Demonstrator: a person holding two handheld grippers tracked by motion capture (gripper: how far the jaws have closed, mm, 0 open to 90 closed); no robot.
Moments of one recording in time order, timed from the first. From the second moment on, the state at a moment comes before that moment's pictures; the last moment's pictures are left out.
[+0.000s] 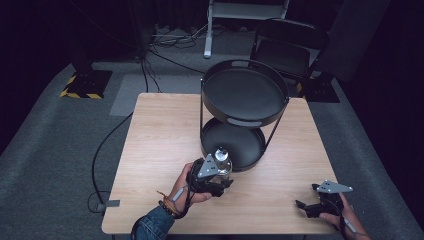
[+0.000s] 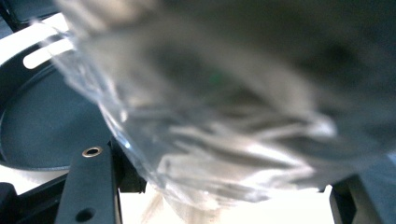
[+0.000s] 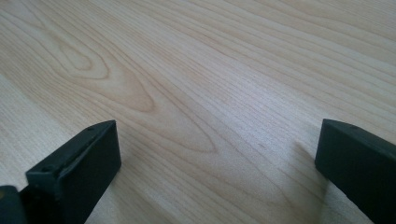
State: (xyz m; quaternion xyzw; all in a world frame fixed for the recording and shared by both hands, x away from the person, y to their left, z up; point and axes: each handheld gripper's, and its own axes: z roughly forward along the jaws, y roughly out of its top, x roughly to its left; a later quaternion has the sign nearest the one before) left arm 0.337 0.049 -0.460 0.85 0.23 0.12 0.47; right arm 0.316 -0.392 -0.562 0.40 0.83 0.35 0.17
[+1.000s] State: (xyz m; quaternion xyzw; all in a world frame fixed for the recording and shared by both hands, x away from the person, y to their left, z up) left arm 0.386 0.032 -0.455 0.81 0.27 0.16 0.50; right arm 0.316 -0.392 -0.562 0.40 0.83 0.35 0.17
